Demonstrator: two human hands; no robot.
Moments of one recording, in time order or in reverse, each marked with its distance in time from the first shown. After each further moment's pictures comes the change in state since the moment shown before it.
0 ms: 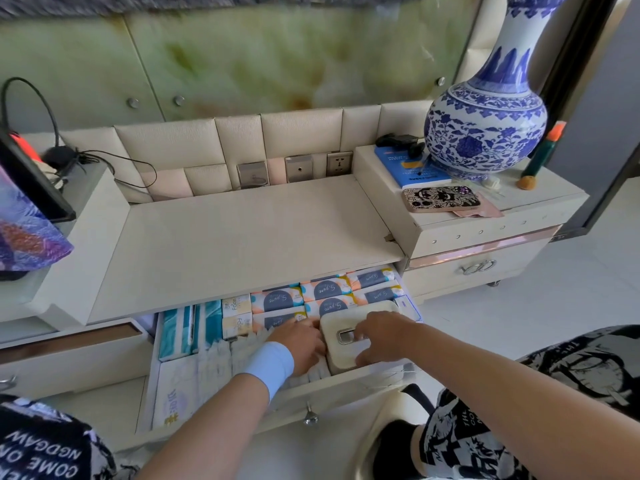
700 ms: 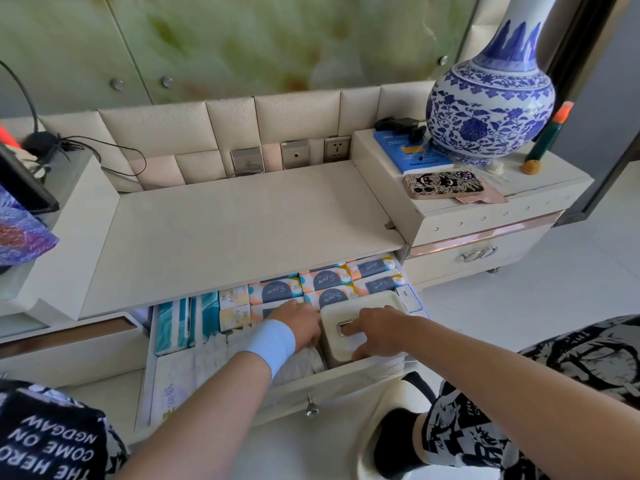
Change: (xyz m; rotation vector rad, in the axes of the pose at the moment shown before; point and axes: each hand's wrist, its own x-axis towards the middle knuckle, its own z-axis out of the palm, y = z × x) left_hand 0.017 -0.006 -0.016 -0.057 -0.081 -0.125; right_hand 0.010 -0.007 0.009 -0.003 -0.060 -0.019
